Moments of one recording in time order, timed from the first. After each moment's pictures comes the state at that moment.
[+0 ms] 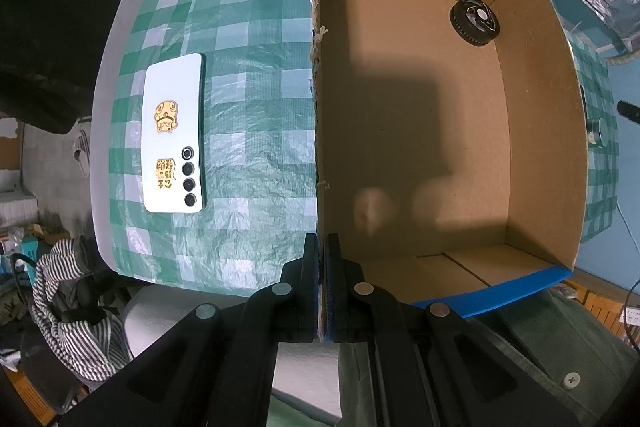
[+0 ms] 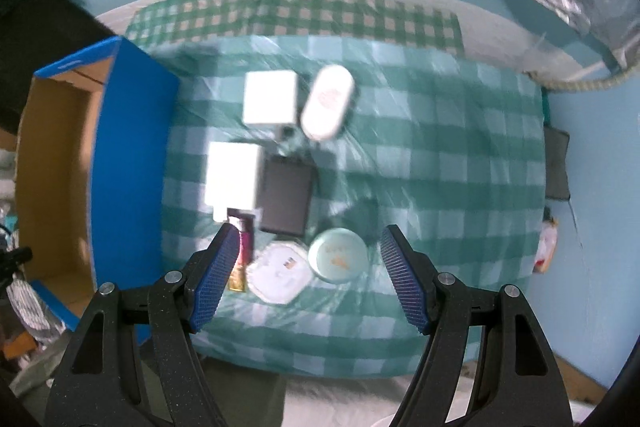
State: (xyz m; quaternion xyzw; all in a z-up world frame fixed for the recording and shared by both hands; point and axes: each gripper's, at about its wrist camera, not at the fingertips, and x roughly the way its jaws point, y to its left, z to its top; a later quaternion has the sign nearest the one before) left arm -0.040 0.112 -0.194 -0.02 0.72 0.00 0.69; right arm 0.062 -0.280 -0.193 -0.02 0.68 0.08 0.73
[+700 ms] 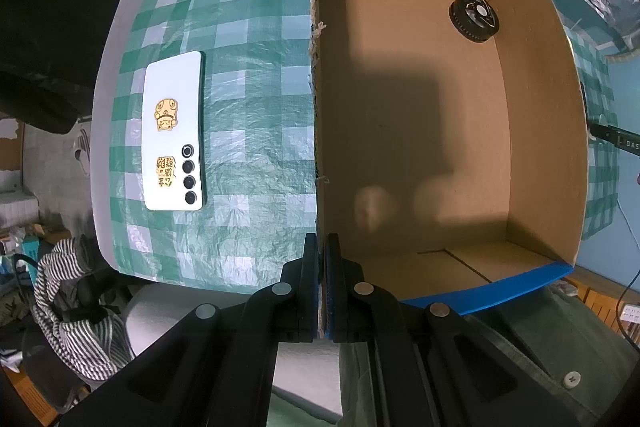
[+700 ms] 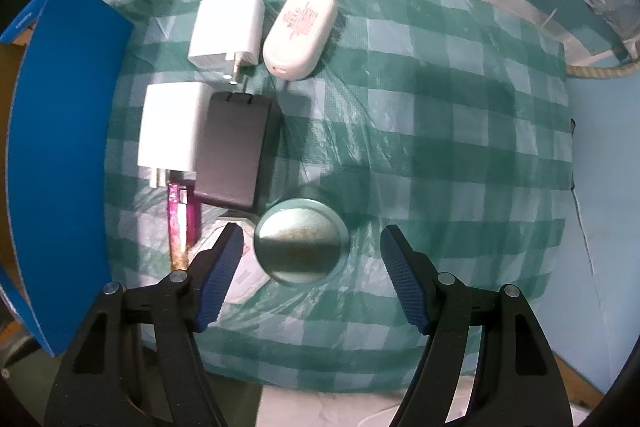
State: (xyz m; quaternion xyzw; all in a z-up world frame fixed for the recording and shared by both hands) left arm -0.044 0.113 -0.194 -0.02 0.73 0.00 0.69; right arm 0.050 -0.295 -0.258 -0.05 0.71 0.08 0.70
